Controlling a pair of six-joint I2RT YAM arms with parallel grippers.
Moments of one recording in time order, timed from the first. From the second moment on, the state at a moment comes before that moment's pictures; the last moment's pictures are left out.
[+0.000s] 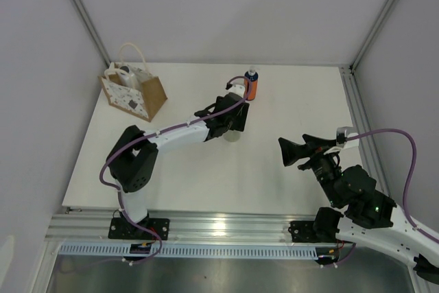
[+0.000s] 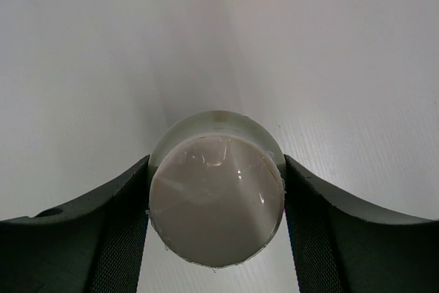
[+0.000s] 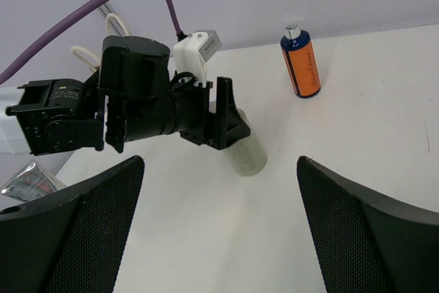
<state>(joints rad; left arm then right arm) -0.80 1.84 1.34 -0.21 -0.36 -0.34 1.11 0.36 0.66 -0.21 0.73 0.36</state>
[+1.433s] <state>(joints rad) -0.77 1.91 1.40 -0.30 -0.36 -0.34 1.11 0.35 0.66 -0.21 0.72 0.37</state>
